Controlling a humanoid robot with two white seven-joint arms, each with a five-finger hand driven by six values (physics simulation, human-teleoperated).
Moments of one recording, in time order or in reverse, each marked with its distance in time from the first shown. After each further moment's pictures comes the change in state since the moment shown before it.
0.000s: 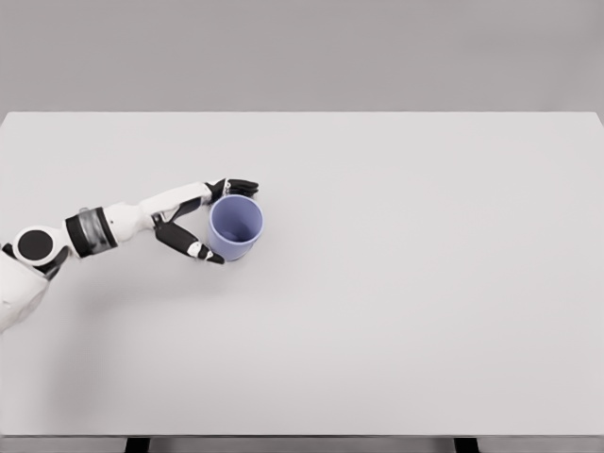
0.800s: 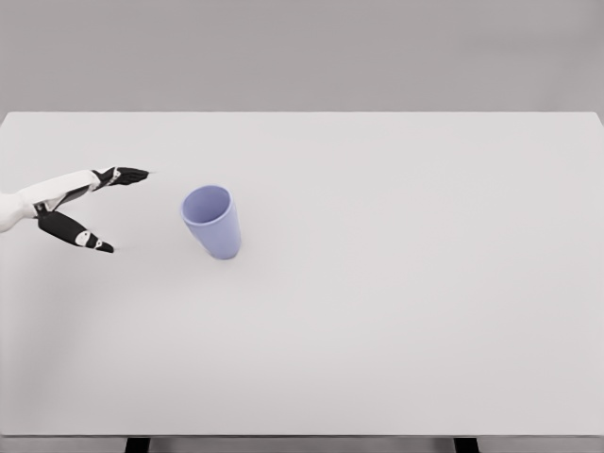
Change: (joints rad) left arm -0.002 0.290 0.051 0.008 -0.073 -0.001 0.000; right arm 0.000 0.000 0.000 0.000 0.000 0.000 0.000
